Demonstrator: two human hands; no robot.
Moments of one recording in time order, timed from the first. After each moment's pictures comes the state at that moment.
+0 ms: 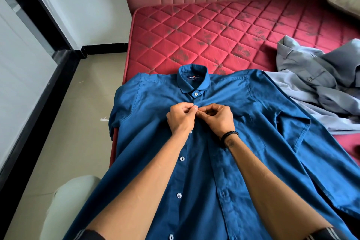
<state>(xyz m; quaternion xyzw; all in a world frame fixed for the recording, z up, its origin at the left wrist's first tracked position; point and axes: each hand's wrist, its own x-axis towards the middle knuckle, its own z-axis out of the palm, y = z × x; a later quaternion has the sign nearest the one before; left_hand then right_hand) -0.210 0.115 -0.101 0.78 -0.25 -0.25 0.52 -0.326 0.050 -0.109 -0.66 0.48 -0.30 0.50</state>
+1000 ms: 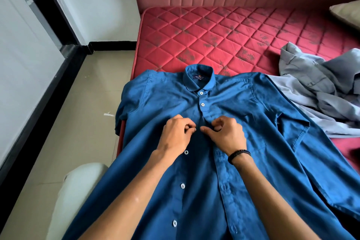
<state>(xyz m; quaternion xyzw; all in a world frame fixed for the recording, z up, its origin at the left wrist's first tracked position) -0.202 0.198 -0.095 0.77 -0.51 -0.17 0.34 -0.358 0.111 -0.076 -0.73 0.59 -0.18 0.31</state>
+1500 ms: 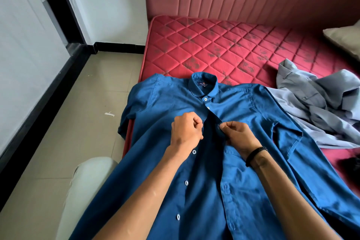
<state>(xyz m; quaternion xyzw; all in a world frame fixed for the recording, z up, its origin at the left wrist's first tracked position) -0.222 0.198 -0.055 0.79 -0.40 -0.21 0.42 -0.376 0.093 -0.063 -0.60 0.51 -0.21 0.57</state>
